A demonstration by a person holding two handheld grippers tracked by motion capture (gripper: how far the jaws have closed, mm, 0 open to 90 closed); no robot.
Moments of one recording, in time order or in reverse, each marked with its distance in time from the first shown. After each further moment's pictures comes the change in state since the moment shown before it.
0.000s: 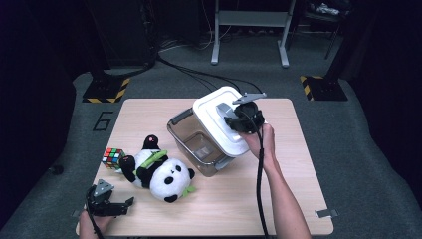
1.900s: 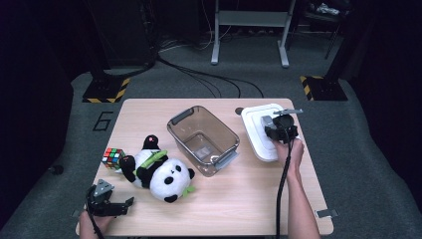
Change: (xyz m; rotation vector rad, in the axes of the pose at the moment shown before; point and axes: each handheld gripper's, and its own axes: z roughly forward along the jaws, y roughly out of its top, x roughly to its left) left arm 0.000 0.000 0.000 0.002 0.002 0.000; right arm -0.096 -0.100 0.012 0.094 -0.270 0.296
